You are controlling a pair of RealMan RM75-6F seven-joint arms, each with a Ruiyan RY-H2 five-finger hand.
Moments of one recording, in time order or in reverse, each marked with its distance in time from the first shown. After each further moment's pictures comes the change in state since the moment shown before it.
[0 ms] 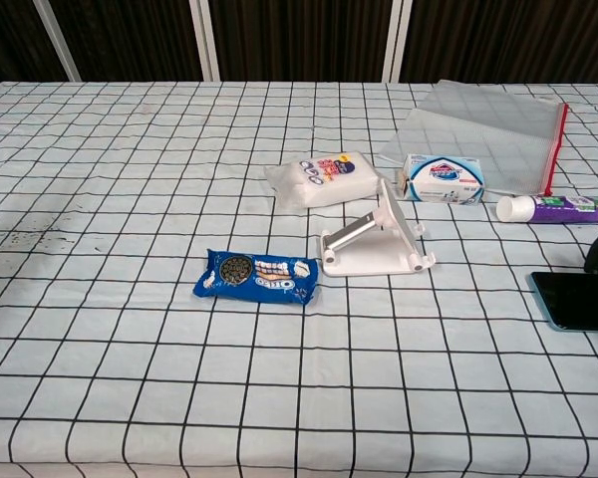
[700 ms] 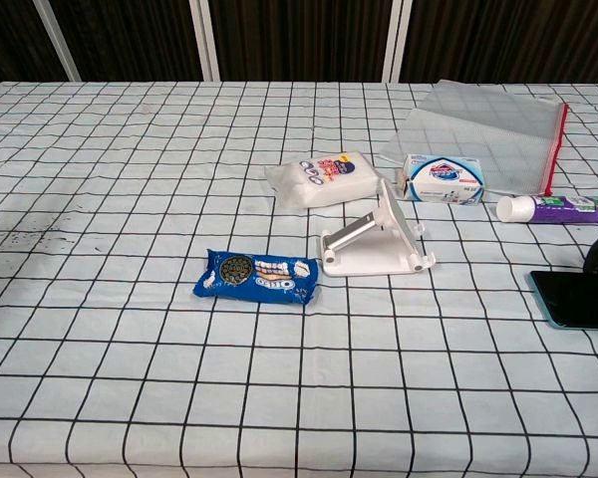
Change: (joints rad) left arm -0.001 0.004 -0.001 -0.008 -0.008 -0.007 -0.002; right arm 0.010 -0.003 -0.020 0.008 0.020 -0.002 -0.007
